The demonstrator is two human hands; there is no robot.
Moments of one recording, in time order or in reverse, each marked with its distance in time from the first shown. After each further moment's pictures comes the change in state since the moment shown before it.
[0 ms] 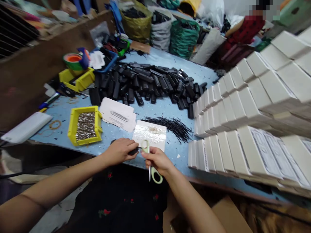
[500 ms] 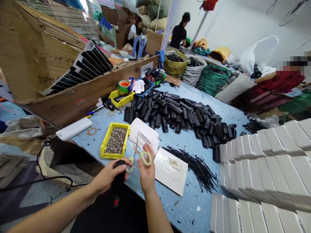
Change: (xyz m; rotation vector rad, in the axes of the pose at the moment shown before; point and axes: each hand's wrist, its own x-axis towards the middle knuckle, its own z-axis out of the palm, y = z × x) left_hand -0.082 -0.026 -0.040 -1.354 0.475 -0.724; right_hand 0.097 -0.003 0.124 -0.039 0.115 -0.724
